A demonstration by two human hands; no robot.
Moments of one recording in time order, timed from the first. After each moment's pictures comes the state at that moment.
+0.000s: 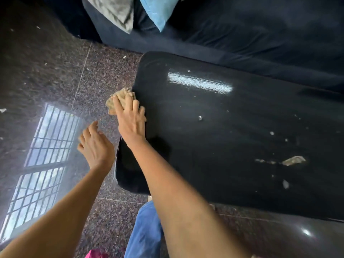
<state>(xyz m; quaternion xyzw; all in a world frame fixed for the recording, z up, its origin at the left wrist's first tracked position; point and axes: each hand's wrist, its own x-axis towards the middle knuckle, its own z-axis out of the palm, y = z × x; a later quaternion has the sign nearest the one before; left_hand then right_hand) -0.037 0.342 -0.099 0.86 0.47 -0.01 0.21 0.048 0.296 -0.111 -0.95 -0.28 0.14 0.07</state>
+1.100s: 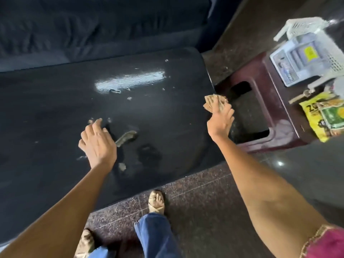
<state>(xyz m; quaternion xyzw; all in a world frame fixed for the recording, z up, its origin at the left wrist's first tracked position) 0.103 -0.151 -0.082 0.94 0.23 -0.03 0.24 0.148 -0.469 -0.106 -0.97 0.23 0.04 0.03</state>
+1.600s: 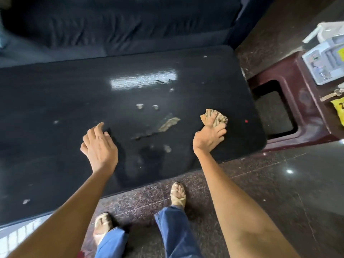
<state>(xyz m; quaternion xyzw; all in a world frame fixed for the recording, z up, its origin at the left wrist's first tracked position) 0.047 -0.023 -0.078 0.94 0.25 -0.02 0.24 0.083 -0.283 -0.108 -0.93 0.36 0.06 0.08</state>
